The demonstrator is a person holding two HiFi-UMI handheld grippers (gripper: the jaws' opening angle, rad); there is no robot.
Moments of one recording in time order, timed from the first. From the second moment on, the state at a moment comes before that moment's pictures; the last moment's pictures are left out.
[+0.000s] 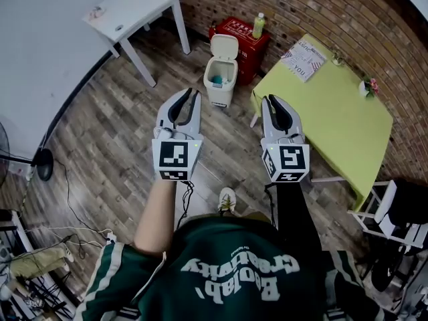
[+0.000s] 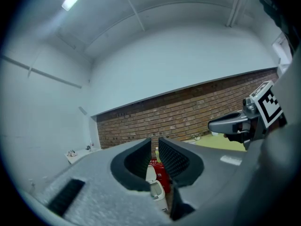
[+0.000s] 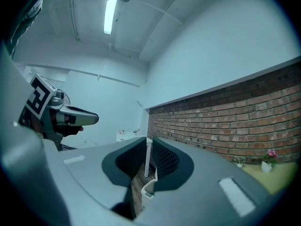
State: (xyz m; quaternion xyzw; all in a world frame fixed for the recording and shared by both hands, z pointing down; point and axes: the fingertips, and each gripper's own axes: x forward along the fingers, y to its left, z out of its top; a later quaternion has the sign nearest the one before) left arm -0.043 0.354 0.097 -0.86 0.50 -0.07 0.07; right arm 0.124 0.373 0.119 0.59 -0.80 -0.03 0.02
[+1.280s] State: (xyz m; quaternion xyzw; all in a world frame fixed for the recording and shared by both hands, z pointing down) left arm -0.040 0.253 0.086 -0.85 0.52 -0.07 0.08; right arm 0.138 0.261 0.119 0.60 -0.80 -0.02 0.01
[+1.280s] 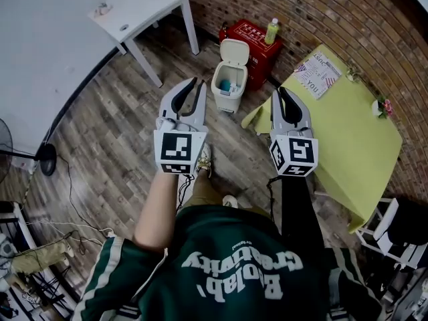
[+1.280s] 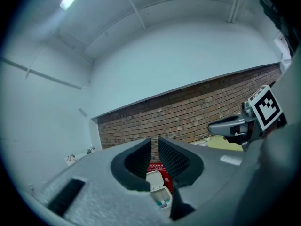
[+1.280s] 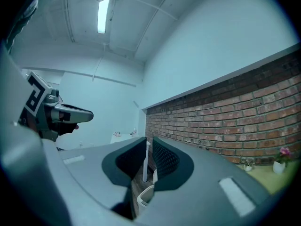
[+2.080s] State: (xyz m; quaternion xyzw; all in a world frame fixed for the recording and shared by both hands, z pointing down) left arm -0.072 0.105 0.091 -0.87 0.49 -0.06 0.07; right arm 0.098 0.128 0.122 0.61 -0.79 -0.02 0.03
